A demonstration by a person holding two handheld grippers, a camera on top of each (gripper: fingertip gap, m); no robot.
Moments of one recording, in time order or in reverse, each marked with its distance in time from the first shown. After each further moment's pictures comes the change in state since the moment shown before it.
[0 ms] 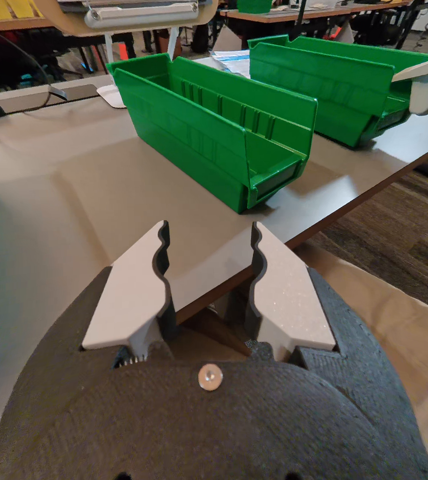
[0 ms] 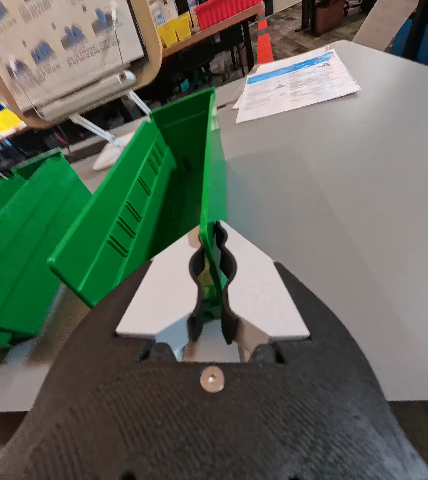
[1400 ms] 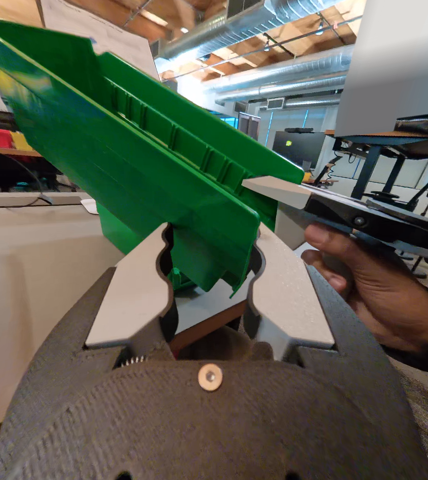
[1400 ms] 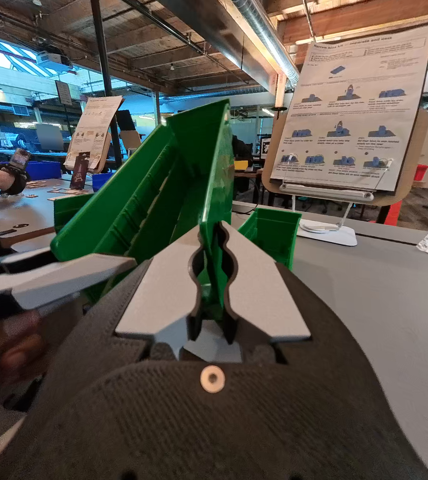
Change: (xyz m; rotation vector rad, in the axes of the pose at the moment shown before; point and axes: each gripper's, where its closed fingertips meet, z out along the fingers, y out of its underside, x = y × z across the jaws) left arm 0.065 -0.079 -0.053 0.504 0.105 -0.139; right arm -0.310 0.025 -0.120 0.366 -0.514 -0.370
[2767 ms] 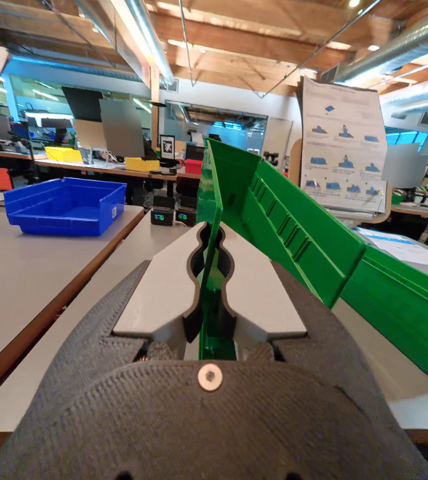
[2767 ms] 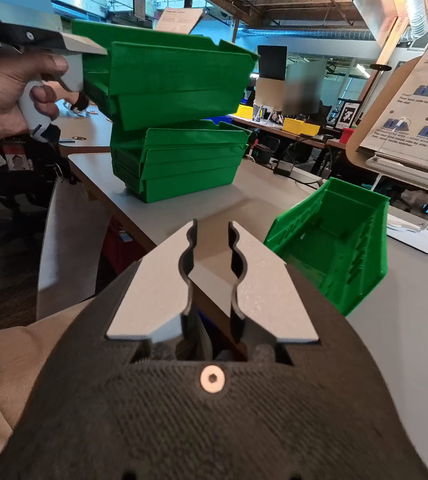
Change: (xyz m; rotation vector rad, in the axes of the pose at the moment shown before) left arm -0.283 -0.119 -0.123 0.072 -0.612 0.116; right arm -0.059 0.065 0.002 -0.183 -0.280 -0.150
